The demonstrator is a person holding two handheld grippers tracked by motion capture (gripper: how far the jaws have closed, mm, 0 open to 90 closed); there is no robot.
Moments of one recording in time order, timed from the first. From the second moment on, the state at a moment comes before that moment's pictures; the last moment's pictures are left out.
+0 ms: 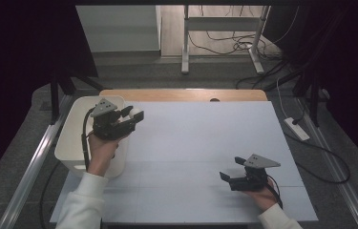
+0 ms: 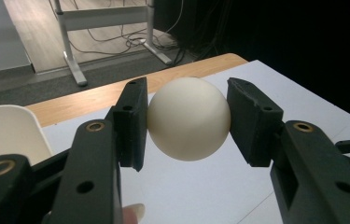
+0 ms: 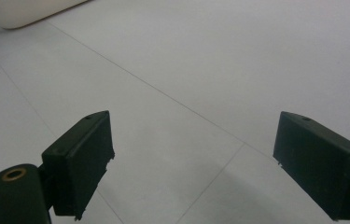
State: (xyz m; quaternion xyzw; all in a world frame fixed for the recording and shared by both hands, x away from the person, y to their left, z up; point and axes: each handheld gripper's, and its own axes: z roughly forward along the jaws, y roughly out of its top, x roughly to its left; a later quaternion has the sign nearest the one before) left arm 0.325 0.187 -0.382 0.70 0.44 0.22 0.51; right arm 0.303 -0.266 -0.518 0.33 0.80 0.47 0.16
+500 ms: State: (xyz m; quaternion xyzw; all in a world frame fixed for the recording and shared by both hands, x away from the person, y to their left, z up) left arm 0.325 0.210 -0.384 0.69 0.47 0.23 0.50; right arm 0.303 -0.265 -0.518 0.33 0.80 0.47 0.16
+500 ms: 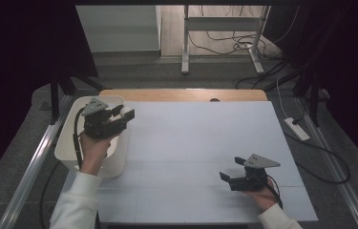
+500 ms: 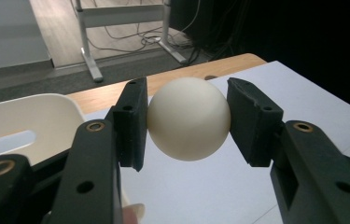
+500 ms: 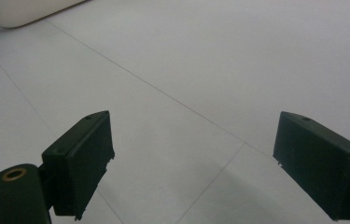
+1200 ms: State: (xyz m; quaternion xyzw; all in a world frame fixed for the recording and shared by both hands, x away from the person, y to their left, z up) left arm 0.326 0.249 -0.390 0.67 0.52 0.25 0.47; right arm 0.303 -0.265 -0.518 0.33 0.80 0.47 0.16
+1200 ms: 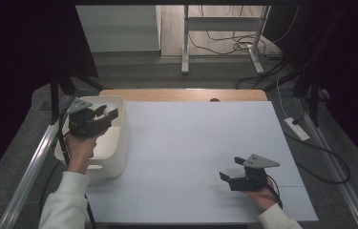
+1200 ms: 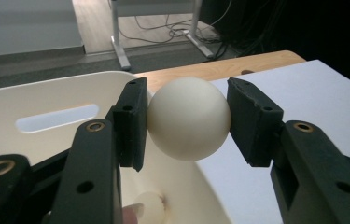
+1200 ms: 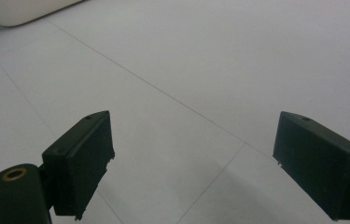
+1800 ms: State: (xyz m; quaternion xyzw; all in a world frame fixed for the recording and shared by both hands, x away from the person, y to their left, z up) left arm 0.332 0.261 -0.400 0.67 0.54 0.24 0.44; right arm 0.303 -0.264 -0.519 0.33 0.80 0.47 0.16
